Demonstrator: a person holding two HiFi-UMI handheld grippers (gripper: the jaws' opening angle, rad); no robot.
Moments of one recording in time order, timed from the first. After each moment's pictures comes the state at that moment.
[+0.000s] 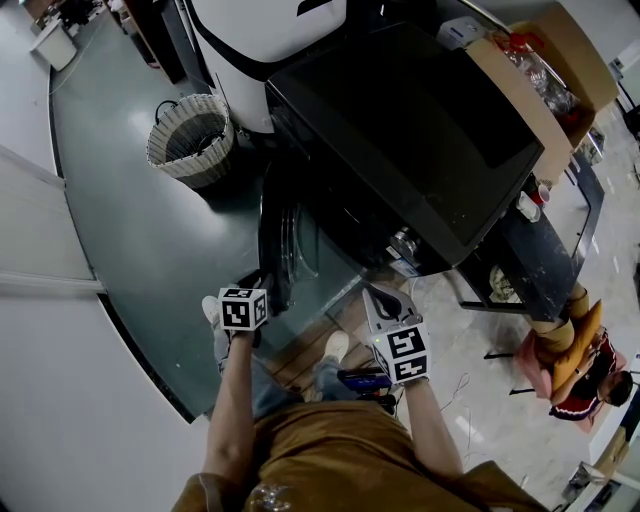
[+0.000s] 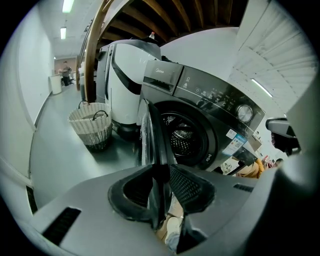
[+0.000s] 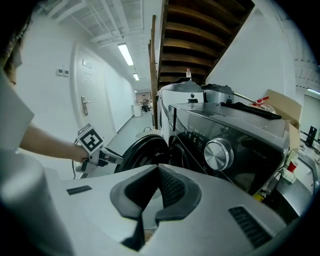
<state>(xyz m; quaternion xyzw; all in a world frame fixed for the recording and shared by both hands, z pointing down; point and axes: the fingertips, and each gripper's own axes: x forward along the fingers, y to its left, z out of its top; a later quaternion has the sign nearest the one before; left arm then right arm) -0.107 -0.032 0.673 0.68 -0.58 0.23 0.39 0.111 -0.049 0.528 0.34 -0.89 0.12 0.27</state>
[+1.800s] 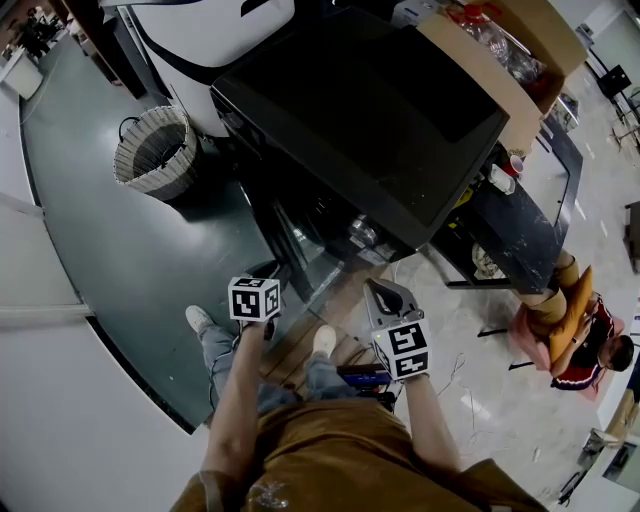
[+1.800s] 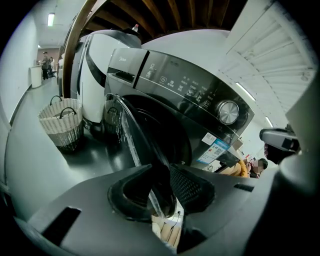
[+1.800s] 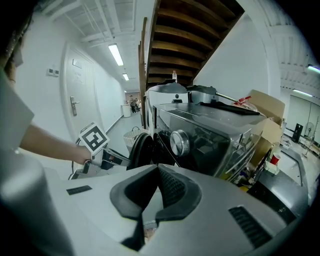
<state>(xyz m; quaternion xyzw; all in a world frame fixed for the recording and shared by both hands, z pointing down) 0.014 -0.081 0.668 0.74 -0.50 0.20 0.40 0.189 -0.058 0.526 0.40 -0.87 0.13 0.26</state>
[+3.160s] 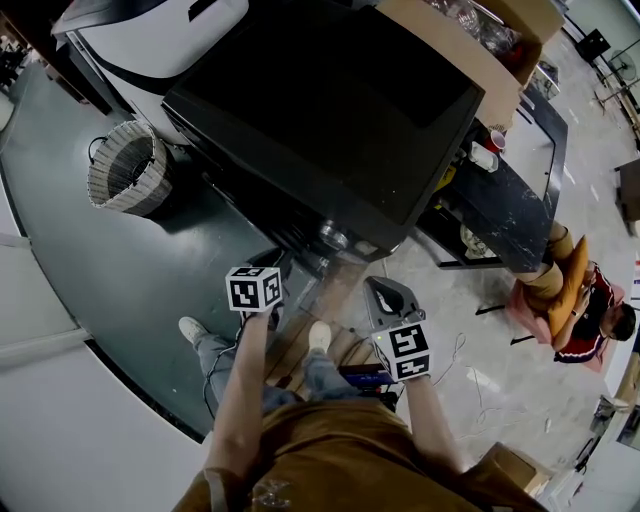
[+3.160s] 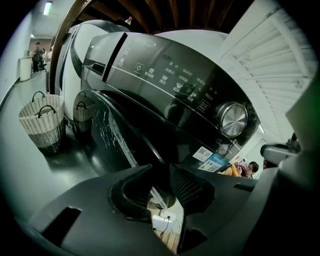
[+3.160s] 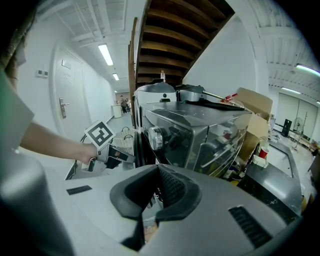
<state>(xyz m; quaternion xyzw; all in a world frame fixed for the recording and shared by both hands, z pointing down) 0.081 -0.140 0.666 0.77 -0.46 0.18 0.41 0.239 -0.078 0.532 0.45 -0.84 0.14 0.26</state>
